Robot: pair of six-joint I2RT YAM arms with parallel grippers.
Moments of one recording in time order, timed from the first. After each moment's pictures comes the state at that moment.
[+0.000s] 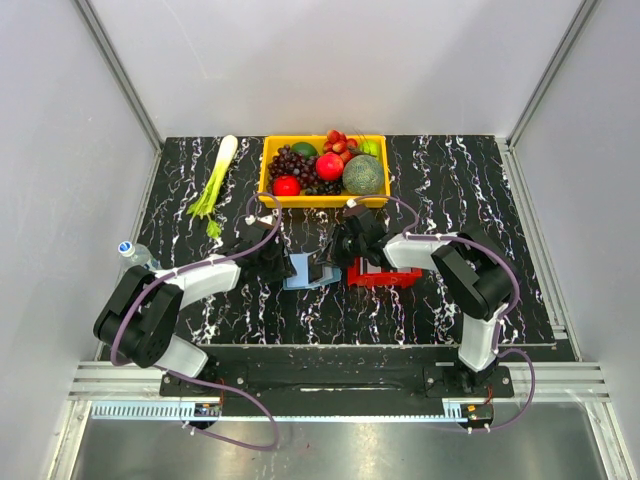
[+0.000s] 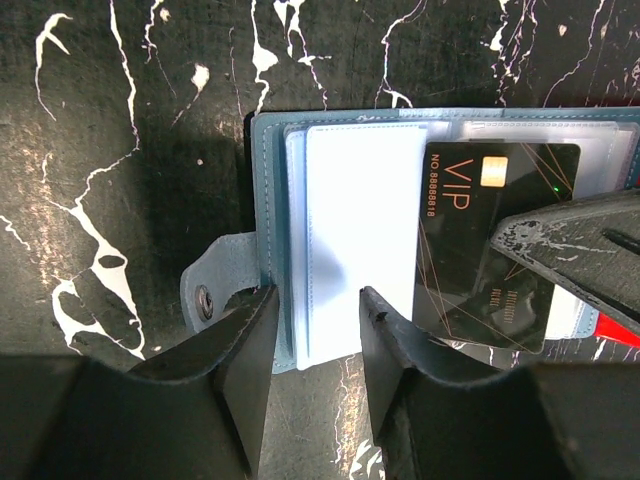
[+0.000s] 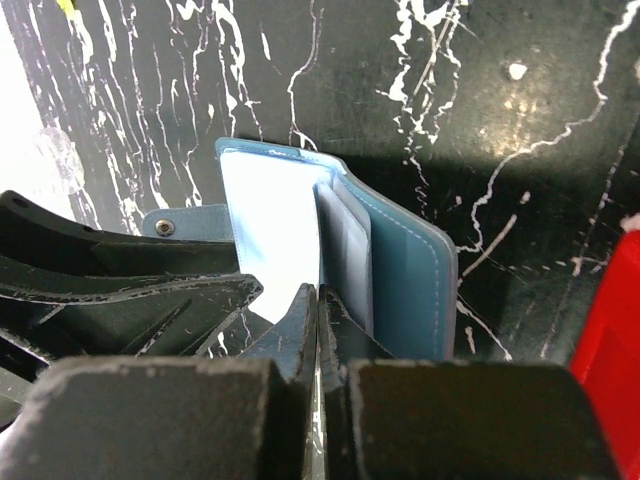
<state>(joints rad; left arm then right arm) -0.52 1.47 0.67 -0.12 0.03 -0.70 0.68 1.88 1.01 0.12 -0.29 0.93</state>
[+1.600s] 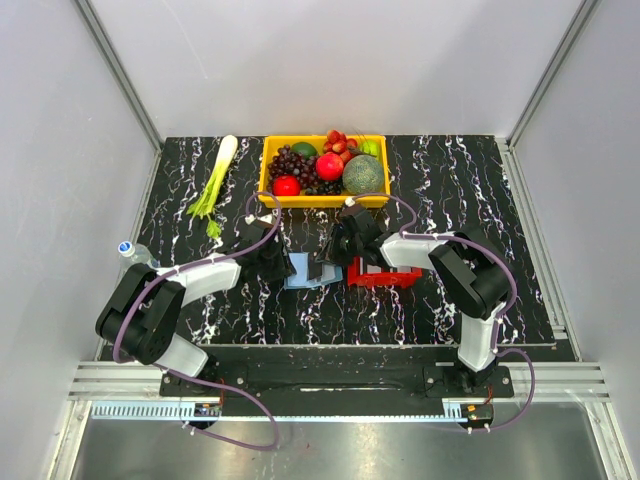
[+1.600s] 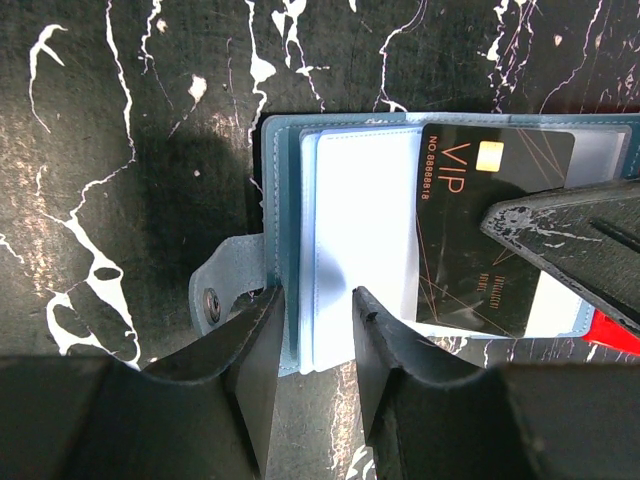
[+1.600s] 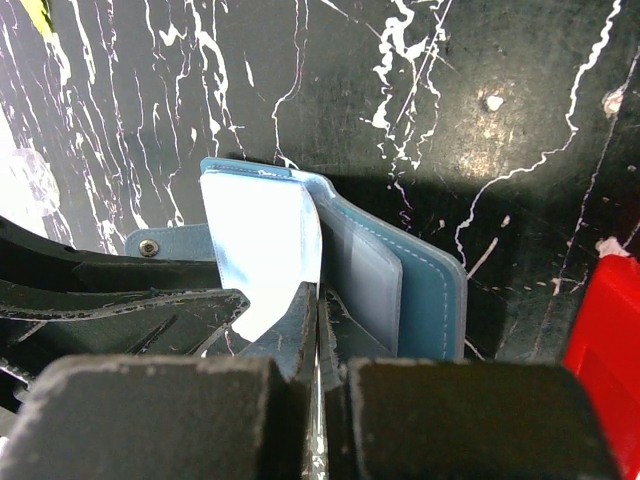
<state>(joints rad) -0.50 1.49 0.67 -0.10 0.06 -0.70 0.69 1.90 1.04 0.11 -0.23 0.91</state>
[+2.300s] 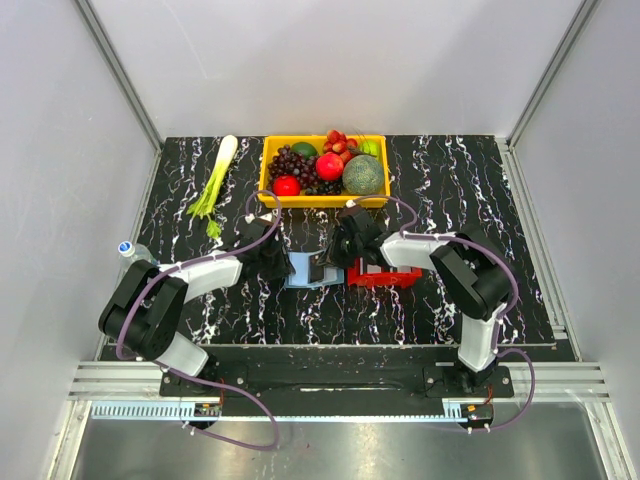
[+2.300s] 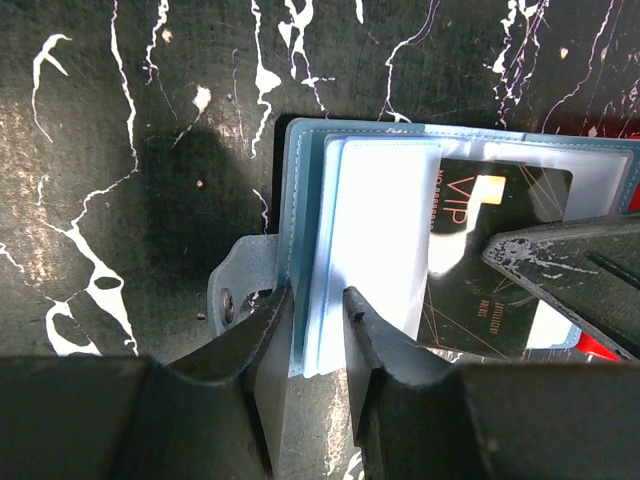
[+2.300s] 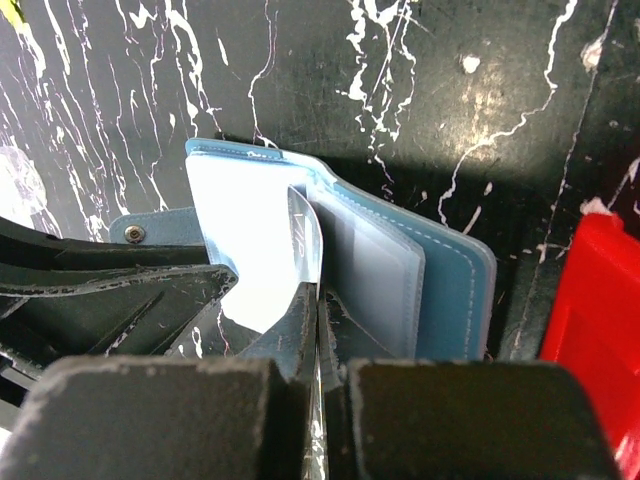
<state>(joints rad) -0.50 1.52 0.70 -0.12 0.06 -0.72 0.70 1.88 1.03 0.05 -0.22 0.93</state>
